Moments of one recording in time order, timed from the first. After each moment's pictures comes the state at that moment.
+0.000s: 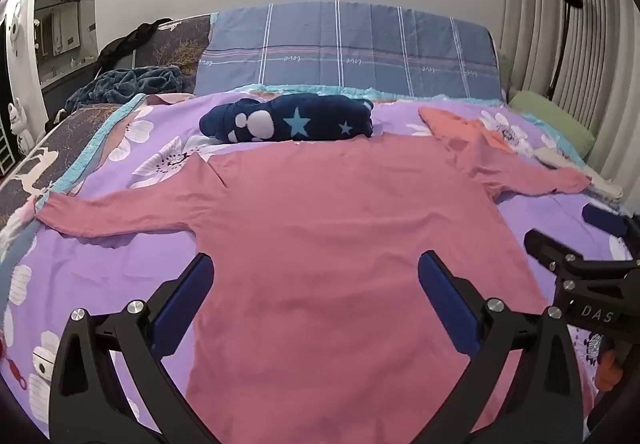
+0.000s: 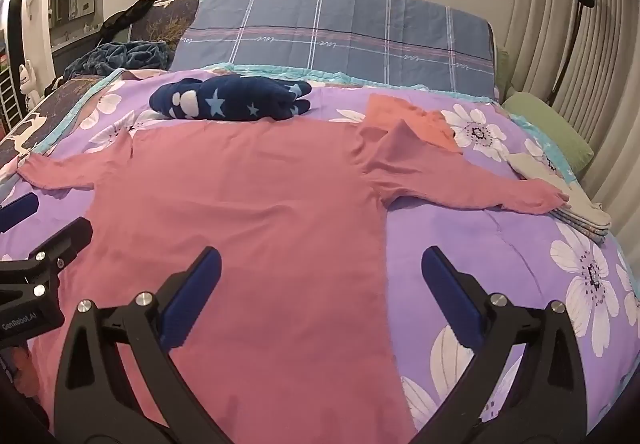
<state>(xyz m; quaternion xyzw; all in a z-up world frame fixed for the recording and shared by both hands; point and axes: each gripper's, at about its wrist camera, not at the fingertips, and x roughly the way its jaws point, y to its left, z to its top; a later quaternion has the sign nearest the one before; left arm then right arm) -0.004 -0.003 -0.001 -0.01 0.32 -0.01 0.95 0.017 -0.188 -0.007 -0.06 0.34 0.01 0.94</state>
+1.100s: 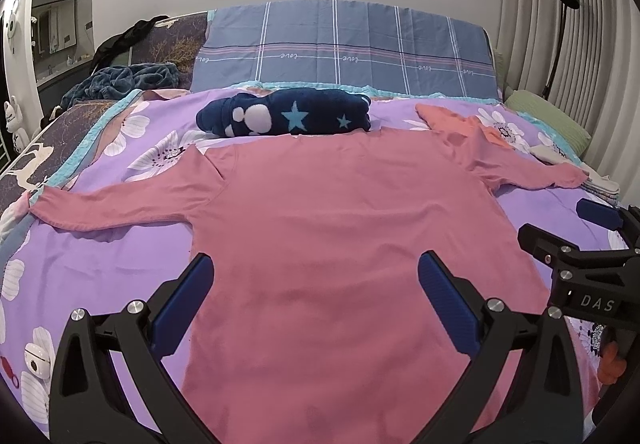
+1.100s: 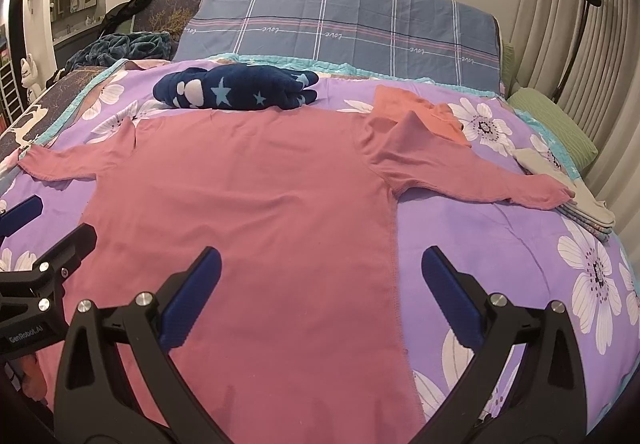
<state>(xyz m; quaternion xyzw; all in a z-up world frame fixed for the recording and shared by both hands) -0.006 0.003 -0.016 -0.01 0.32 -0.02 0.95 0.018 -0.179 -0.014 -0.06 0.35 0.02 0.94</state>
